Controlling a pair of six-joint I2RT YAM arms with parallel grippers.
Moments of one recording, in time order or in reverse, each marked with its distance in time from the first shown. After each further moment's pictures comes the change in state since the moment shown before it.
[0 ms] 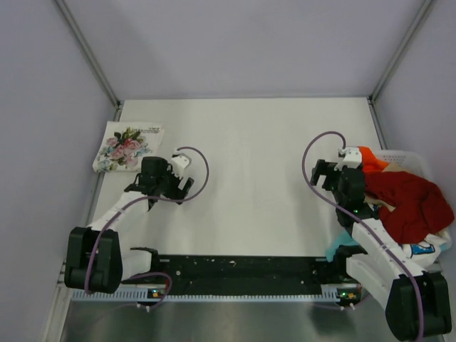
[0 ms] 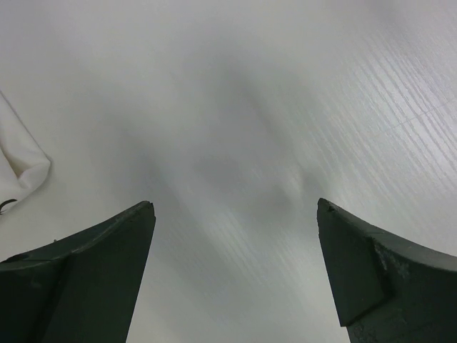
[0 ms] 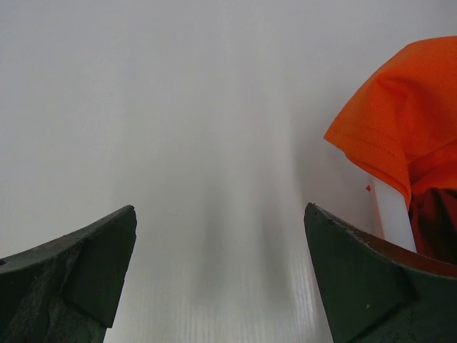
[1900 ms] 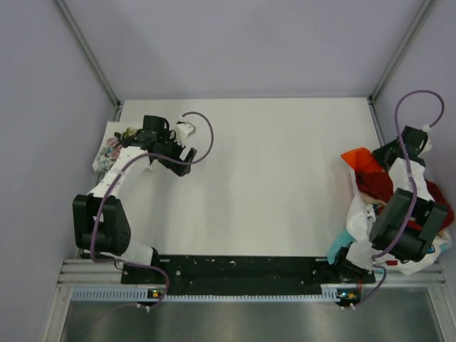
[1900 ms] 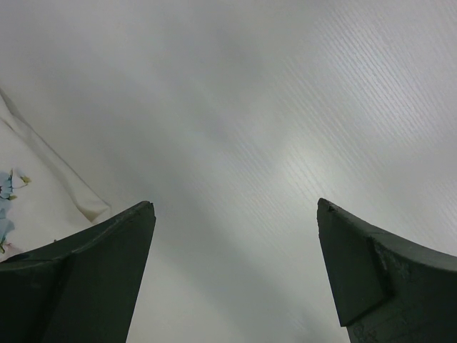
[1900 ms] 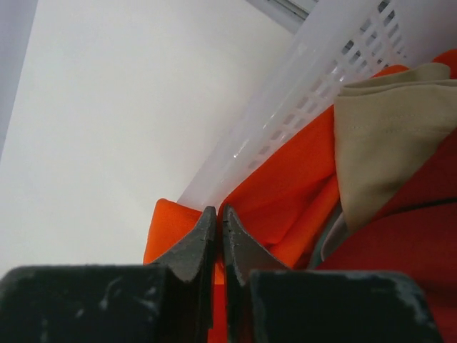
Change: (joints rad) left arm 0.000 0.289 0.604 -0.494 0.074 0.039; right arm -0.631 0.625 0.659 -0.434 -0.223 0.494
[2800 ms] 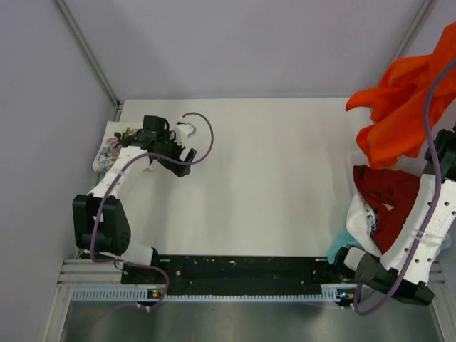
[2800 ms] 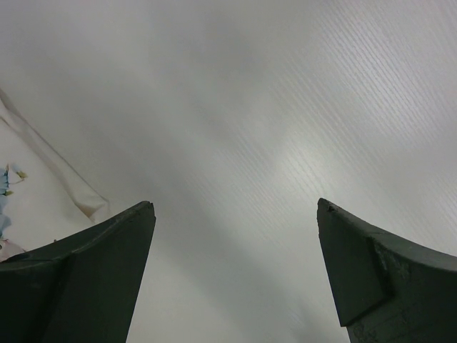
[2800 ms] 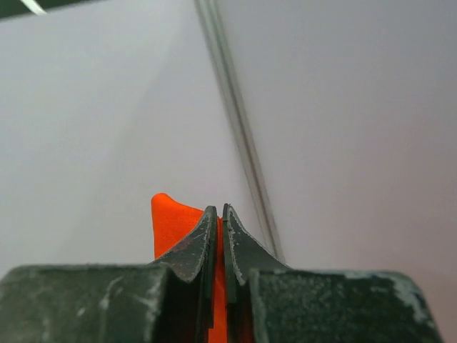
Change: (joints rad) left arm 0.000 0.000 0.004 -0.020 -0.002 0.005; right arm -0.001 -0.333 0.718 0.182 0.111 -0.322
